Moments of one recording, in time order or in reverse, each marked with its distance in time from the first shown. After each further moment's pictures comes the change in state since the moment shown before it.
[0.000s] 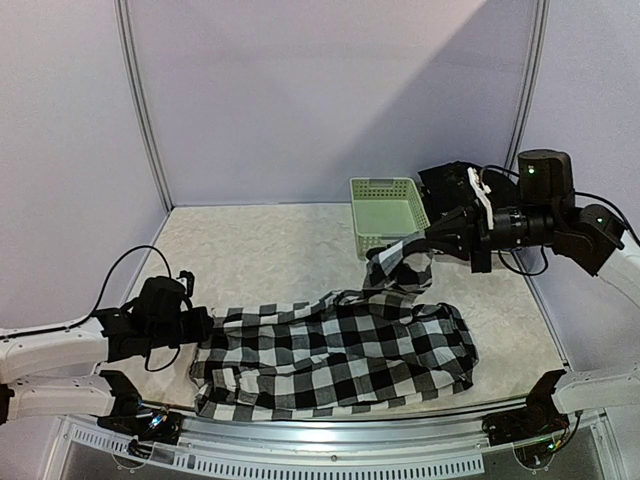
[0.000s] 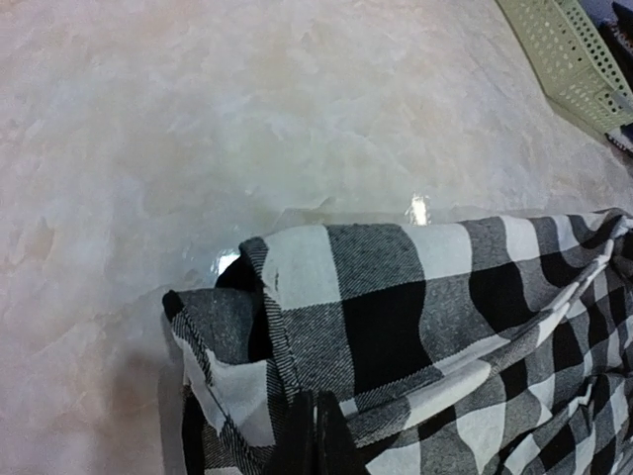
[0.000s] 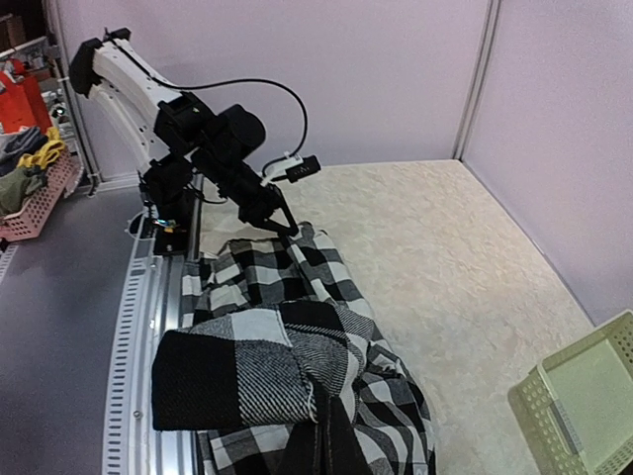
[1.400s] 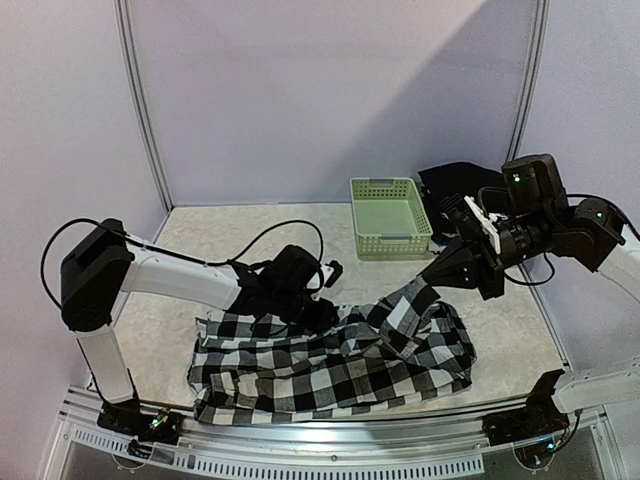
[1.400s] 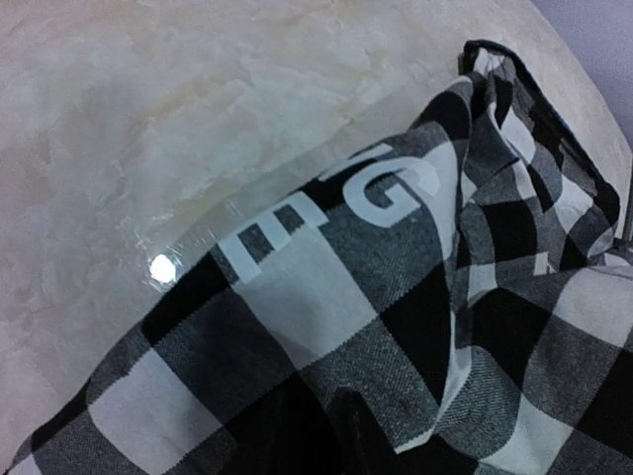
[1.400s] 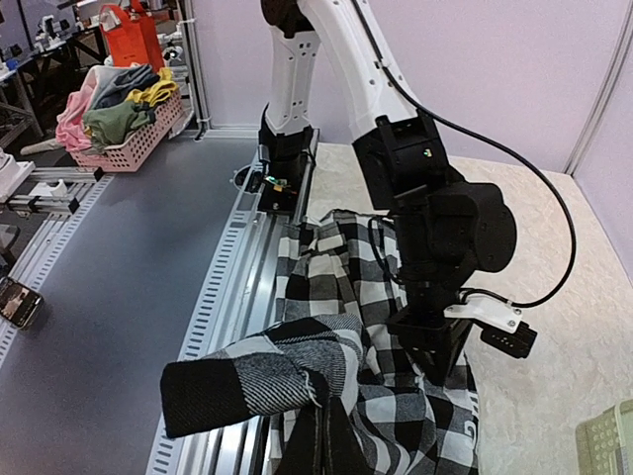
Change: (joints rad) left arm -0.320 0.938 0.764 0.113 0.283 0.284; right arm 0.076 0.029 0.059 -0.241 -0.211 -0.206
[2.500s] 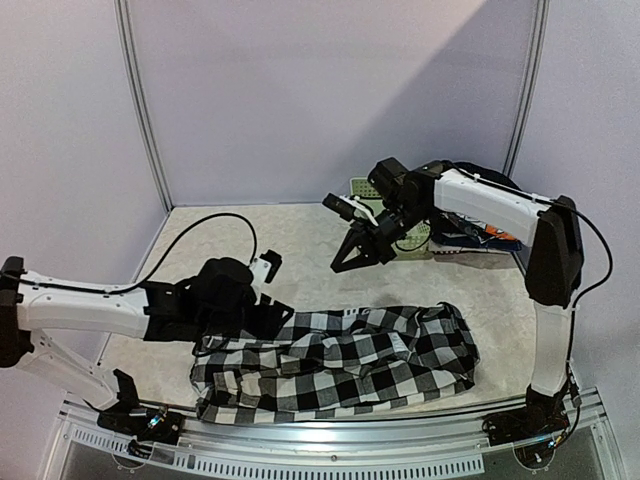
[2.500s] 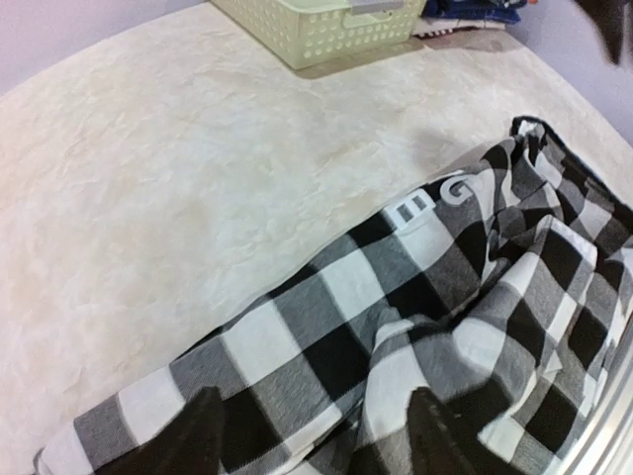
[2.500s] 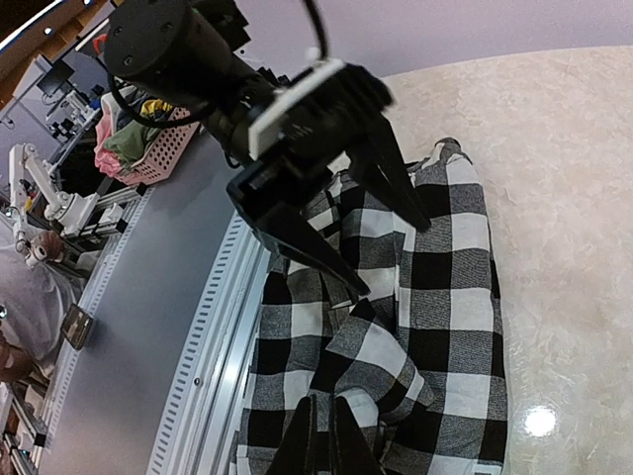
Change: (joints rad) left arm -0.070 -0.531 -0.372 0.005 -0.375 0.035; right arm -0.059 0.961 0.649 -0.278 -0.233 -0.166
